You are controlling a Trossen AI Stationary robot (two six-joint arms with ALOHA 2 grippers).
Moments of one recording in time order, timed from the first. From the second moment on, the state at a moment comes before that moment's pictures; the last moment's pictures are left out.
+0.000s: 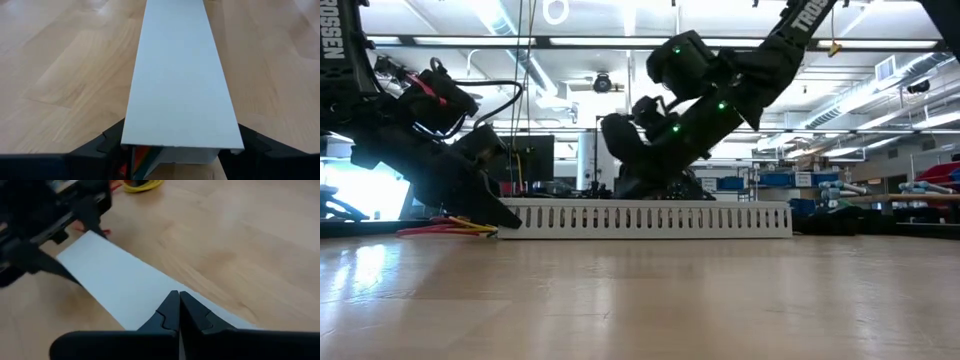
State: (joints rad) left arm 0.33 1.40 0.04 0.84 0.15 0.00; right arm -0.05 1.99 1.07 0.31 0.33 0.62
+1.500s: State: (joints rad) left arm 0.33 1.08 0.05 0.70 0.21 -0.08; right arm 0.03 1.63 0.89 0.34 0.14 0.25
